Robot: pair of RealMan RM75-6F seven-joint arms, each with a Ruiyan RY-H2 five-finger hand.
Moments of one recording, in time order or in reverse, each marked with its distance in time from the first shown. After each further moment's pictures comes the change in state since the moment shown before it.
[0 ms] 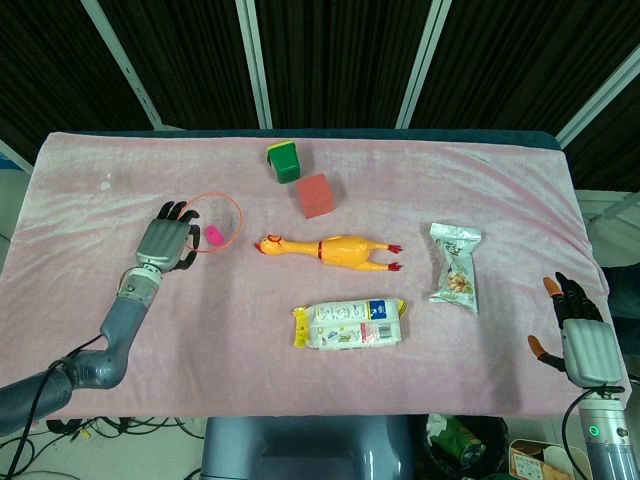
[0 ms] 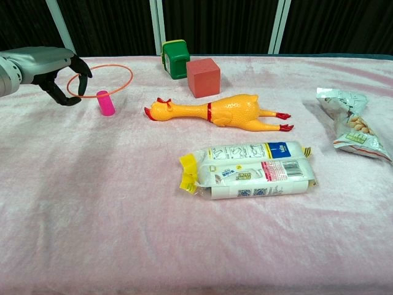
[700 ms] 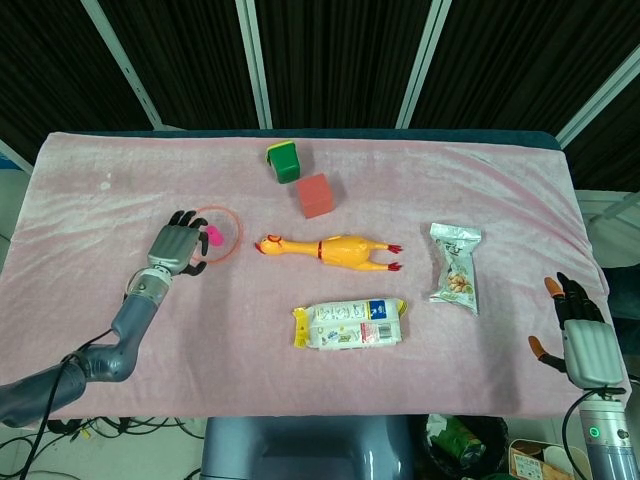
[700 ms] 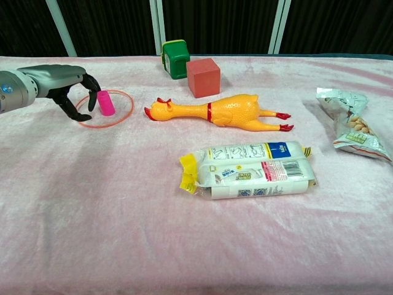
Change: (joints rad) left arm -0.048 -0.048 0.036 0.084 -0.033 -0.083 -0.039; right arm -0.005 0.010 0.002 -0.026 0.009 0.002 -0.018
